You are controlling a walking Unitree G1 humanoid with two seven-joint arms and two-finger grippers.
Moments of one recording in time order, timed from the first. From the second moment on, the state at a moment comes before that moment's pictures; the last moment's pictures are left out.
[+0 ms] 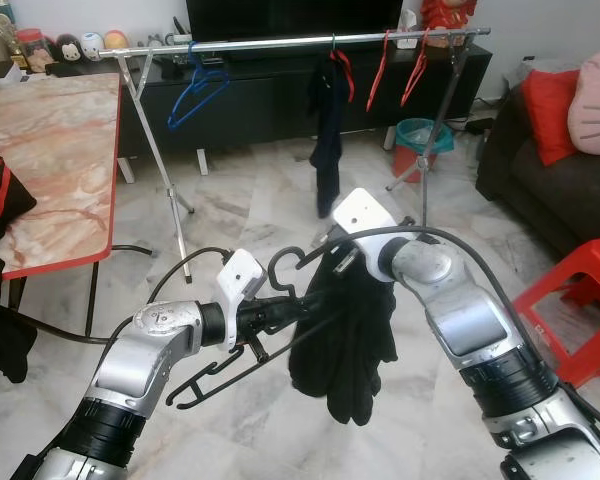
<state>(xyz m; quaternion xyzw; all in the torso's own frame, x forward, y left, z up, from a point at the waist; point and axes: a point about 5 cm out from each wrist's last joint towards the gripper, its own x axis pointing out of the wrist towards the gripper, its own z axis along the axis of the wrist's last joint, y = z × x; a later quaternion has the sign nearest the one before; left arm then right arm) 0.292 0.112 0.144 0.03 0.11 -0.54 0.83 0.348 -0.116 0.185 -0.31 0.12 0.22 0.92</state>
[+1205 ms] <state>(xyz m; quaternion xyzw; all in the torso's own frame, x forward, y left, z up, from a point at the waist) 0.322 0.124 0.127 0.09 0.14 -0.38 0.91 0.324 -0.105 0.175 -0.33 0.14 0.34 0.87</state>
